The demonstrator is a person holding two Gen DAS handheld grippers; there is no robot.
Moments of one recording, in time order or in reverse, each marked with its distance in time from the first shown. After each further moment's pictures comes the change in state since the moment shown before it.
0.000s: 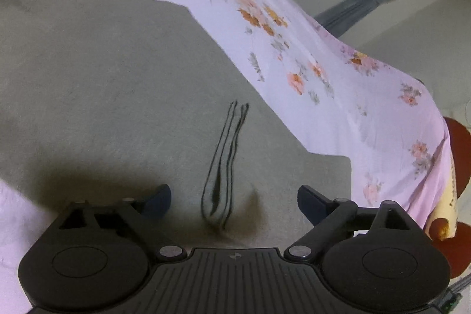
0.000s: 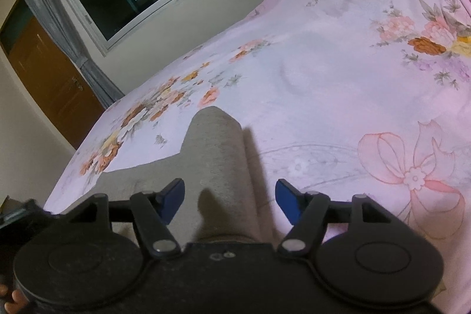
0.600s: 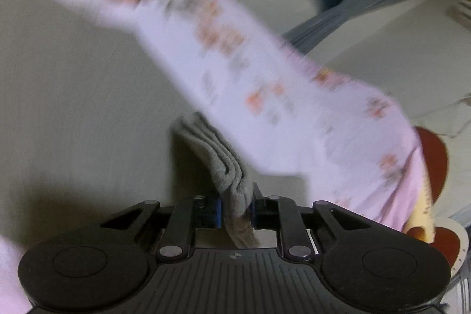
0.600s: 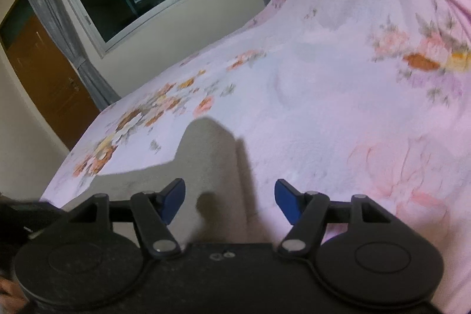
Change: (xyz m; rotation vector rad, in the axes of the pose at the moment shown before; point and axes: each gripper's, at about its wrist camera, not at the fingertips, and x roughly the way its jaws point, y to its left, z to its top) left arm -0.001 -0.035 0.010 0.065 -0.128 -0.139; right arm -0.006 0.004 0.010 -0.040 -0.040 -0.038
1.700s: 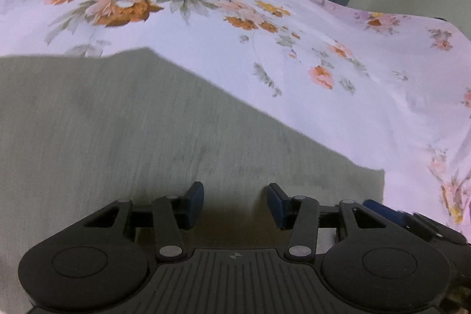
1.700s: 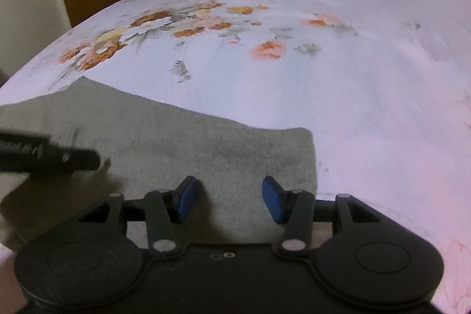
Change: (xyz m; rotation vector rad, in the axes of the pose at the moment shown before) left arm 0.075 -0.004 0.030 0.289 0.113 0.360; right arm 0.129 0.093 -0.002 -0.456 0.271 -0.057
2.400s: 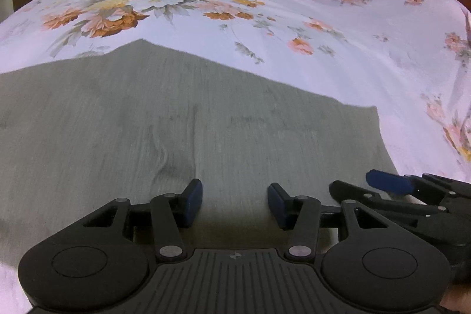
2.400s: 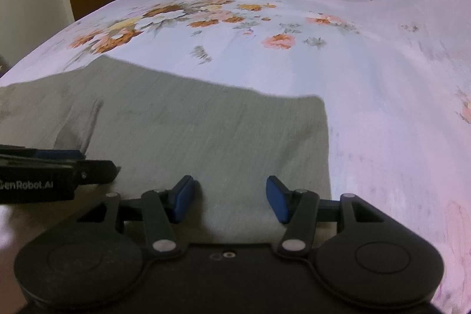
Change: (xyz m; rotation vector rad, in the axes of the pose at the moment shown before) left arm -0.036 -0.004 -0.063 0.185 -0.038 0.027; right arm -0.026 0.030 -0.044 -0.042 0.001 -0.024
